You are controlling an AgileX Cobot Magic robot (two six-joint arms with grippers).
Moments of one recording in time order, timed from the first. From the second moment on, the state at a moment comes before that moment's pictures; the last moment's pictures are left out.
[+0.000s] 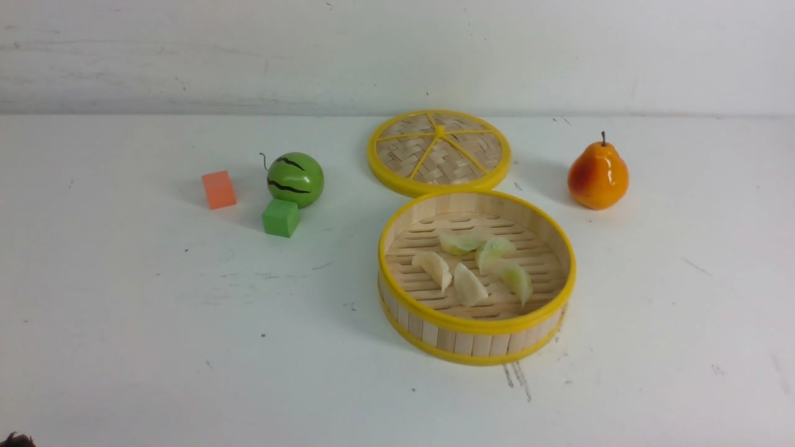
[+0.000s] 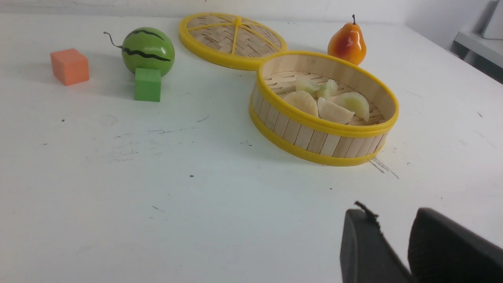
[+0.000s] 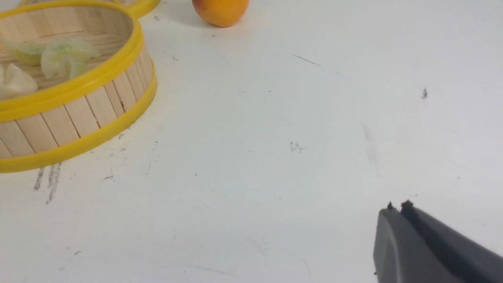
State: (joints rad) right arm -0.03 -0.01 0.02 -0.06 0.38 0.19; left arm -0.63 0.07 -0.31 0.17 0.54 -0.39
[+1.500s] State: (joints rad) right arm -0.03 -0.01 0.02 -0.06 0.38 0.19; left arm 0.00 -0.01 0.03 -0.04 0.38 -0.07
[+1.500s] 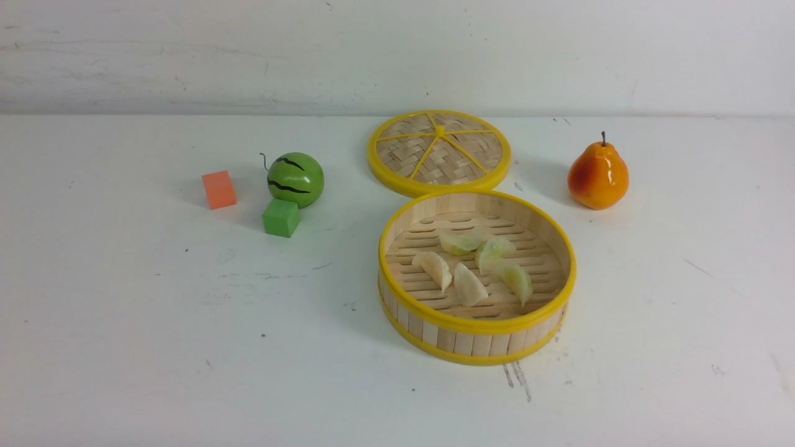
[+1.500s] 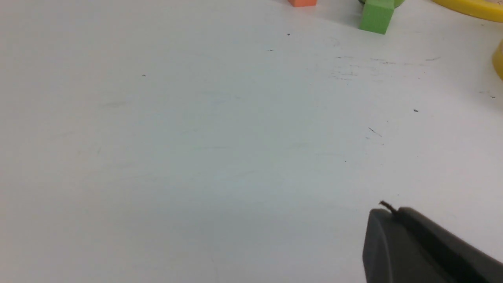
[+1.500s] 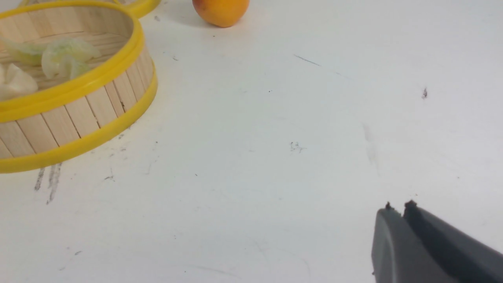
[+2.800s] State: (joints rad) right arm -0.03 -0.01 0.02 -0.06 0.38 0.20; left arm 0.00 -0.01 0.03 -0.04 0.38 -0.07
